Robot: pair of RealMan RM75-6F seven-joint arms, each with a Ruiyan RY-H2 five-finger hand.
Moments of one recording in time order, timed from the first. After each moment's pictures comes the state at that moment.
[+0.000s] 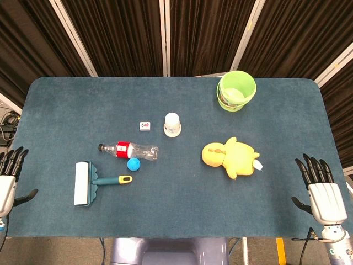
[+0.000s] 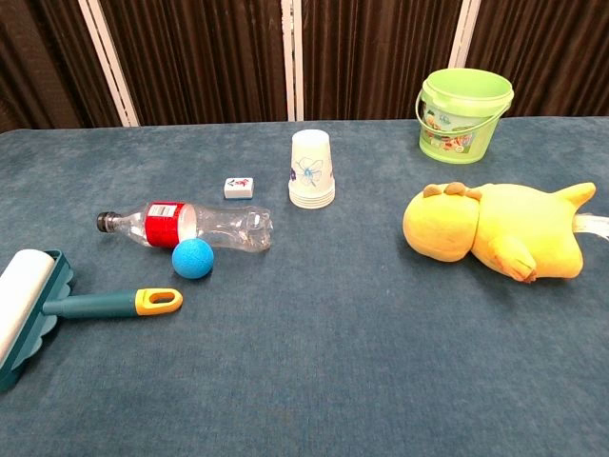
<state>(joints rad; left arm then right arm) -0.09 -1.15 -0.05 -1.59 1.52 1.53 0.10 0.08 -1.16 0.05 -1.58 -1.58 1.53 -0.11</state>
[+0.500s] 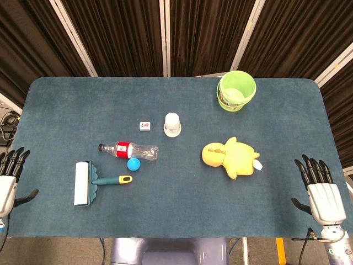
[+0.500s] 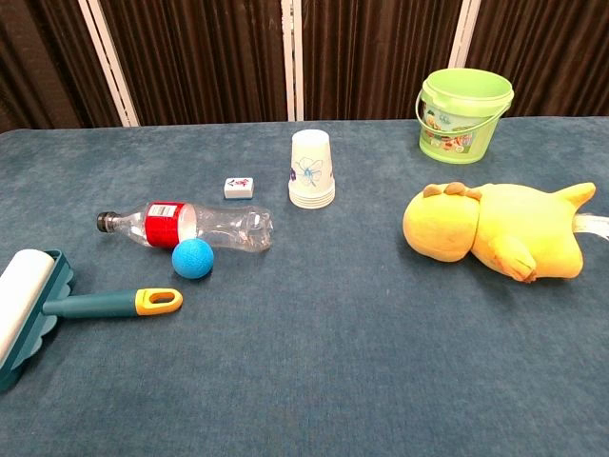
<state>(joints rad) -0.09 -1.14 -0.04 -1.60 1.52 1.52 0.11 0.08 -1.16 0.05 -1.58 -1.57 1.52 -0.11</state>
